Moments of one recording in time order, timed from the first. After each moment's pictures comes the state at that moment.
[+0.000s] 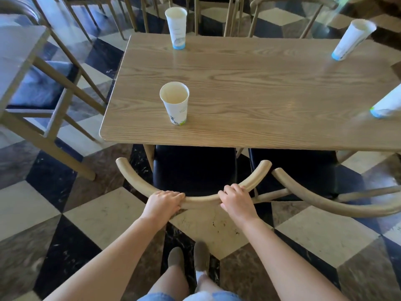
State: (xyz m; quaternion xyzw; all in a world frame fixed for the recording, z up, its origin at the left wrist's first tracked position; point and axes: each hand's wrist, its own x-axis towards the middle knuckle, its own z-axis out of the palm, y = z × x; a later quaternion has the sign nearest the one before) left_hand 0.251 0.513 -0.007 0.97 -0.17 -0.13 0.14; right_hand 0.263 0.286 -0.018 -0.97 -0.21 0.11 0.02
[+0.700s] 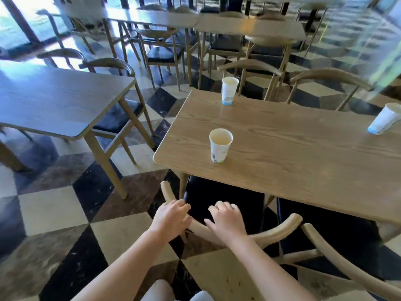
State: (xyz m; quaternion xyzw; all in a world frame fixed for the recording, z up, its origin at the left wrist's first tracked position) left_hand 0.231 0.557 0.066 0.99 -0.09 -0.02 0.07; right_hand 0.281 0.384 0.032 -0.95 -0.29 0.05 0.07
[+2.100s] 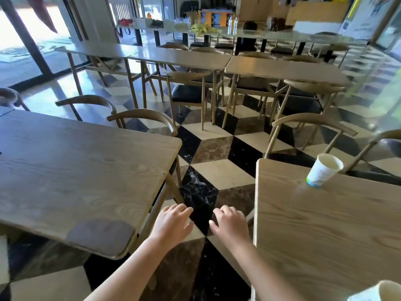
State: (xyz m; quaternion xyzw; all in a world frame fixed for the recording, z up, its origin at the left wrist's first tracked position) left_hand 0.546 1.016 0.080 0.99 -0.05 0.06 0.10; right_hand 0.599 0.838 0.065 -0.96 -0.26 -0.01 0.11
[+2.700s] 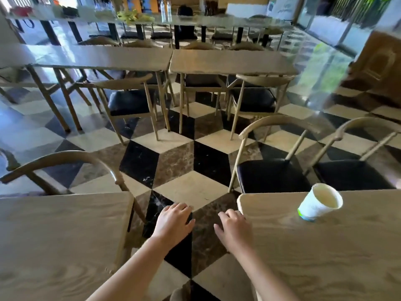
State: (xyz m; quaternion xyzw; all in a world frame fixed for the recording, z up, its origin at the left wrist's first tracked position) left_hand 0.881 1.027 0.068 0.98 -0.16 -0.01 0.12; right_hand 0.861 0.836 0.048 -0.99 -0.08 -0.01 0.11
